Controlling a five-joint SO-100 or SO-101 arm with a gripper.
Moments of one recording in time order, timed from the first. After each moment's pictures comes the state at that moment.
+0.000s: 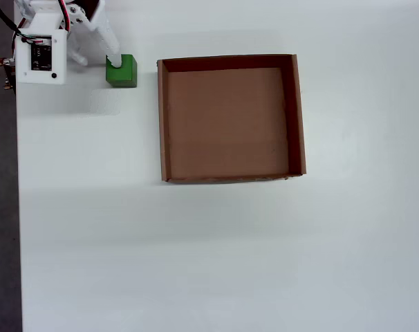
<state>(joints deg) -15.0 182.0 170.6 70.0 -55.0</state>
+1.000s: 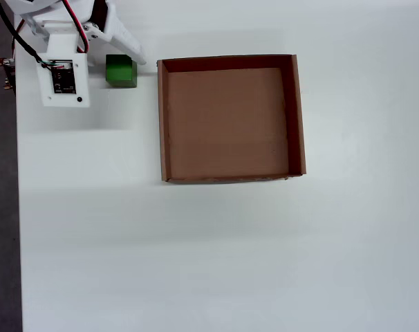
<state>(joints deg) -19.2 151.7 158.5 55.9 -55.0</state>
